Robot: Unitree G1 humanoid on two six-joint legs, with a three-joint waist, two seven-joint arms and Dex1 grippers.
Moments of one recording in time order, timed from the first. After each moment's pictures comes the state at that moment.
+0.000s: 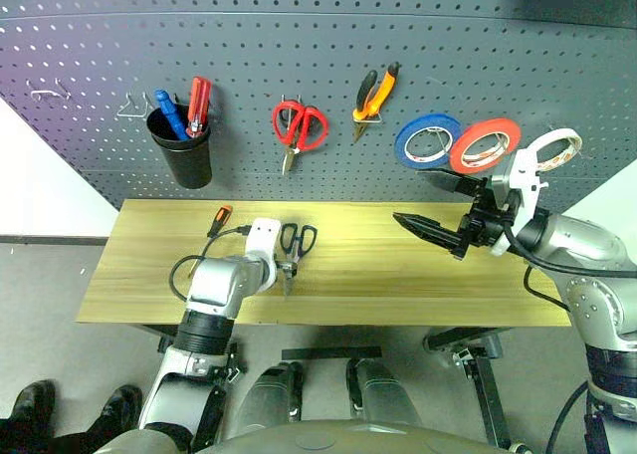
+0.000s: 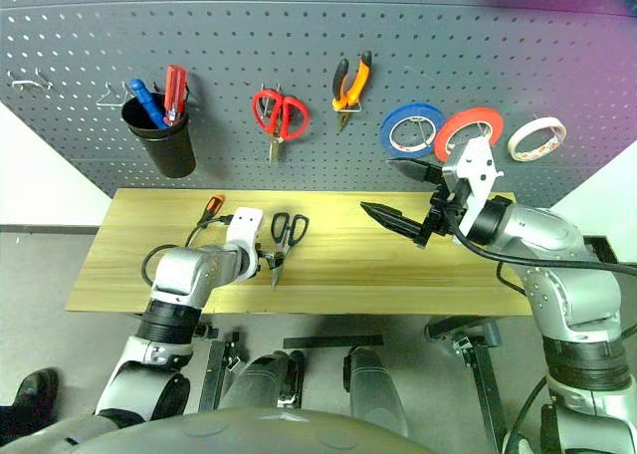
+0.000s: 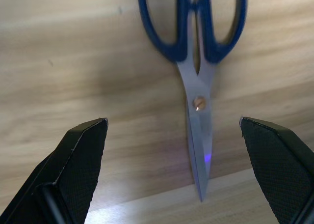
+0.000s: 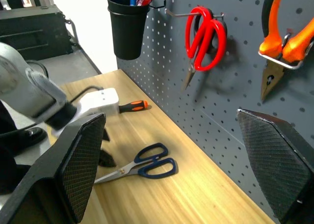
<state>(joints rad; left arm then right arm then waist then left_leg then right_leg) -0.50 0.13 -0.08 0.10 -0.19 1.21 -0.05 -0.28 -0.72 -0.17 -0.35 0.65 0.51 0.86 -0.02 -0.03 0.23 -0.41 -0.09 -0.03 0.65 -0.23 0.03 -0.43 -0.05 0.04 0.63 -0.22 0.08</state>
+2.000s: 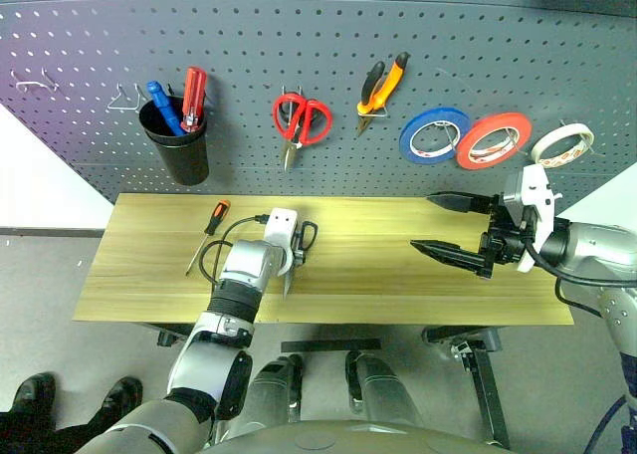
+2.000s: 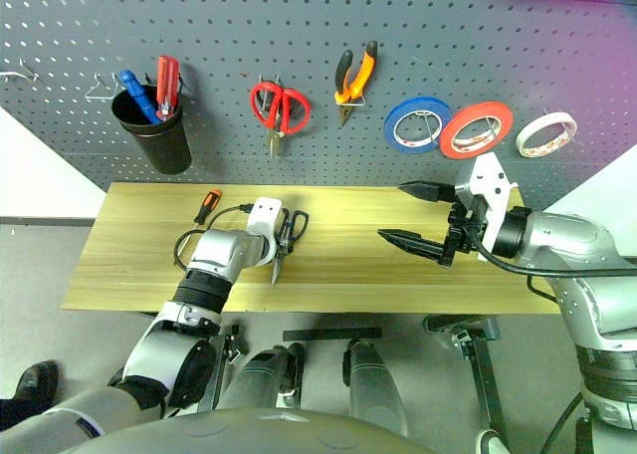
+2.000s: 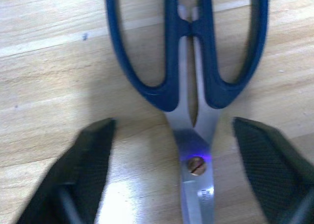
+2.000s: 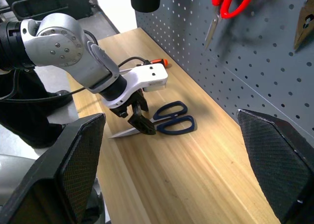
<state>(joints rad) -0.68 0.02 -0.02 0.48 -0.07 1.03 -0.04 -0.21 -0.85 -0.21 -0.35 0.67 0.55 1.00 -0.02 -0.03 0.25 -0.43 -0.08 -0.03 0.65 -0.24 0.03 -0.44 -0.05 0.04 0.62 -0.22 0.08</state>
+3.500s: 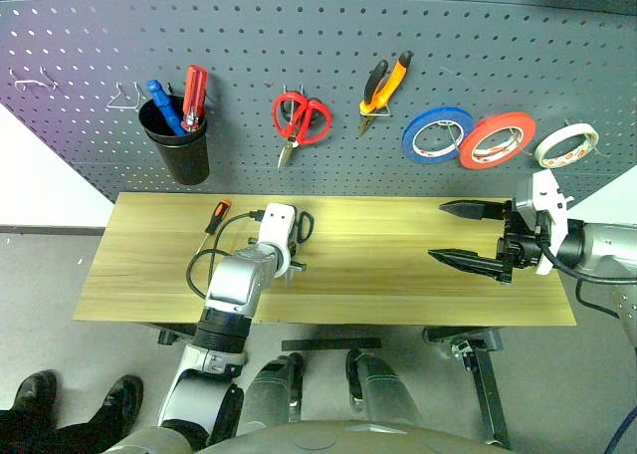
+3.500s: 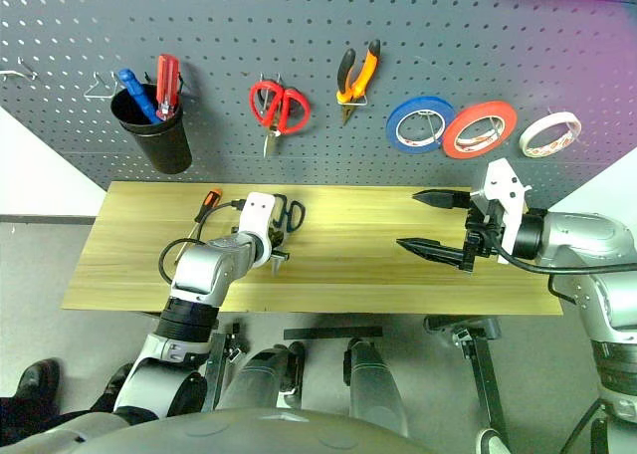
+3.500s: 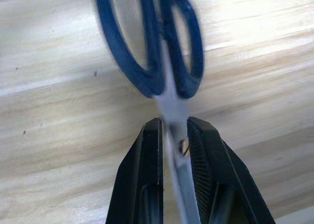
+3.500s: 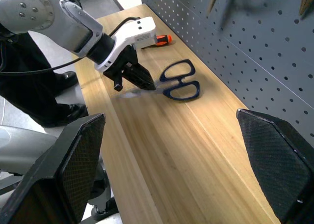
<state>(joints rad) -0.50 0.02 -0.04 0.10 -0.08 1.05 -0.07 -0.20 -0.91 -0.21 -0.23 0.61 0.50 1.14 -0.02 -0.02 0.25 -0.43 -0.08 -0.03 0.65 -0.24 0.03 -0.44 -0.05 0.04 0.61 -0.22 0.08</state>
